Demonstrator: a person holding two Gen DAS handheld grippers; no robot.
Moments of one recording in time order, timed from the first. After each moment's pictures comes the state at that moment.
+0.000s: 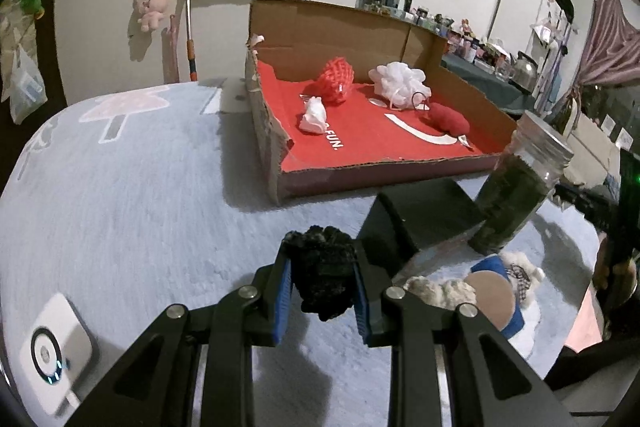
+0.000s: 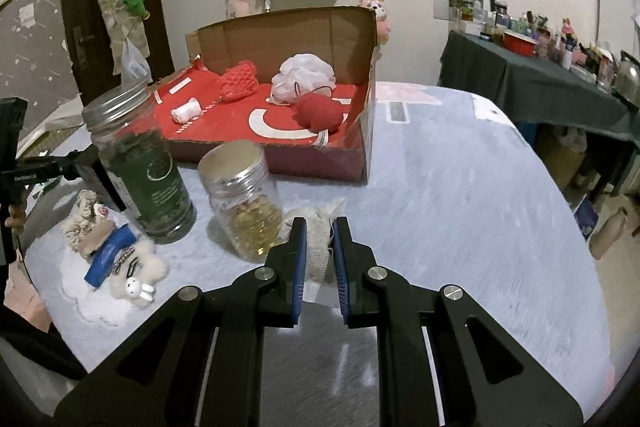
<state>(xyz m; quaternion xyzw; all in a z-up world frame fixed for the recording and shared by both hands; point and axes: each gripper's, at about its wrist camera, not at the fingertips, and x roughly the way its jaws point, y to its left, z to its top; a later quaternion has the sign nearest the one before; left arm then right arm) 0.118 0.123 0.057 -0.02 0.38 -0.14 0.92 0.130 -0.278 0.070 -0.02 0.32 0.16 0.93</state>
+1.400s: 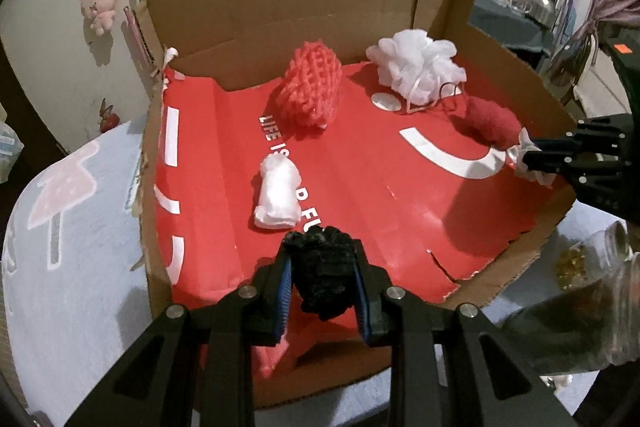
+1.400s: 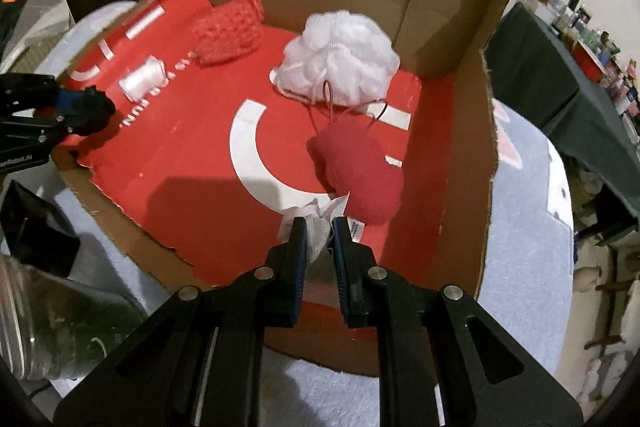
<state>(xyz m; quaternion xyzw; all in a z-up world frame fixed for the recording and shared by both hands) 0.273 0.047 0.063 0.07 0.48 -0.13 0.86 0.304 -0.180 0.073 -0.16 0.49 0.19 0.84</state>
